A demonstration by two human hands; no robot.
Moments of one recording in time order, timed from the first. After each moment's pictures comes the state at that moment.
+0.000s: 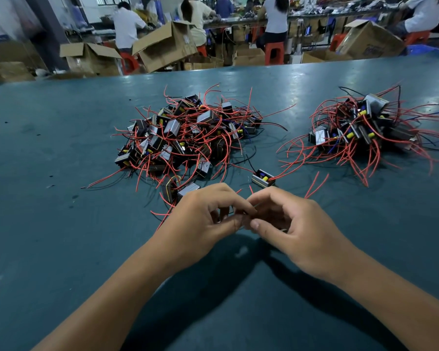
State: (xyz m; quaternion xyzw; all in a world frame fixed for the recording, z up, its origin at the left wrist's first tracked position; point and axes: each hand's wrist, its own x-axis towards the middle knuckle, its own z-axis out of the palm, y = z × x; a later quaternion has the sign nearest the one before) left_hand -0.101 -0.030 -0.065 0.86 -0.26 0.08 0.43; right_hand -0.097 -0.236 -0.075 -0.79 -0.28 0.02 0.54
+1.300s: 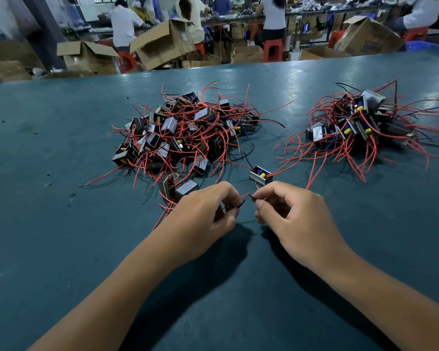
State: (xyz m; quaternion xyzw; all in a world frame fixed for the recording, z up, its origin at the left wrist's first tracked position) left_hand -0.096 -0.033 -0.073 0.92 -0.23 0.09 0.30; right_hand -0.091 -0.230 -0.090 -0.84 -0.15 -0.12 0.51
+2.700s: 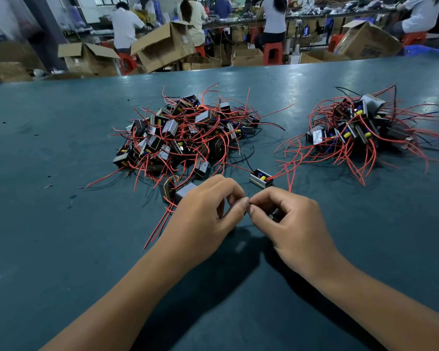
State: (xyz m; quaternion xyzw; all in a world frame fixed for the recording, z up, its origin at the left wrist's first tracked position) left_hand -0.103 -0.047 -0.063 0.89 -0.22 0.19 0.34; right_hand -0.095 -0.219 -0.088 -0.80 -0.20 -0.14 0.54
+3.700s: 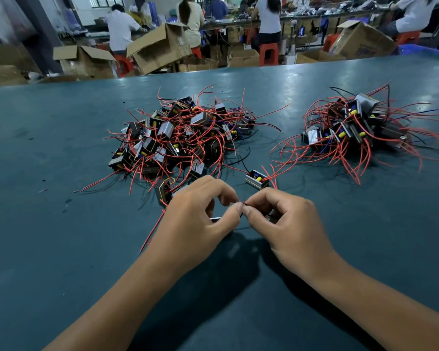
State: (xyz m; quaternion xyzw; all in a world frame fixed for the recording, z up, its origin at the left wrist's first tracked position) left_hand -0.109 -0.044 -0.059 0.89 -0.18 0.20 0.36; right_hand -0.094 -0.220 -0.087 -0.81 -0.20 -0.14 0.54
